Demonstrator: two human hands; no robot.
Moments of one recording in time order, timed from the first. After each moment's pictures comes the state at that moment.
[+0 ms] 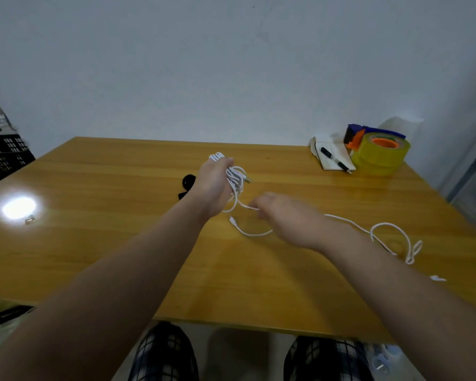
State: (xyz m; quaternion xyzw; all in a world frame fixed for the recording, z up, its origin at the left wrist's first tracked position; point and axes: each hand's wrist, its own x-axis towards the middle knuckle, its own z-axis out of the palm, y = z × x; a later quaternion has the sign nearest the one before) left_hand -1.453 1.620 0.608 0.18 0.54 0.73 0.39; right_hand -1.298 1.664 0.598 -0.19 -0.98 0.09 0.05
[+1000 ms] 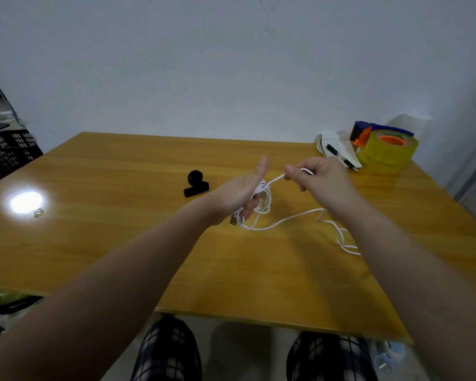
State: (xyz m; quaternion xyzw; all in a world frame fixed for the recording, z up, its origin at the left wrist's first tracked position) left_hand -1.429 1.589 0.611 0.51 0.67 0.37 0.38; right_hand -1.284 1.691 0.616 -0.30 -0.78 0.42 0.35
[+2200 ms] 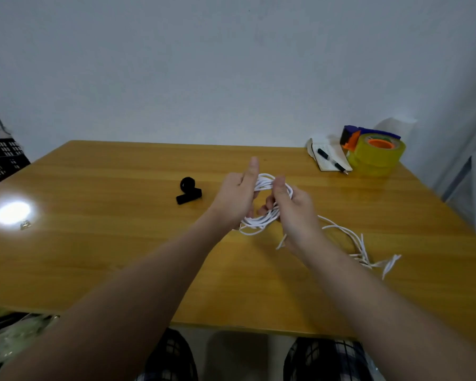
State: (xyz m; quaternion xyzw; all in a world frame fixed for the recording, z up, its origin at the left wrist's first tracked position) left_hand -1.412 1.603 0.604 0.46 0.65 0.56 0.22; right_hand -1.312 1.653 0.578 -0.30 -0.60 0.60 0.43
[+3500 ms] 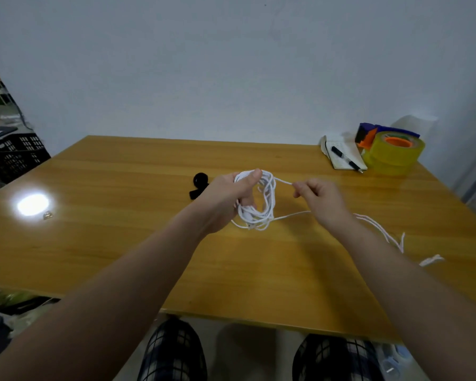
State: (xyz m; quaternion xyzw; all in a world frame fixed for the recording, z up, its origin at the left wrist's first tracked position) left_hand -1.441 1.578 0.601 0.36 0.53 0.62 0.45; right_hand -1.290 1.708 0.568 -0.35 -0.80 0.37 0.33
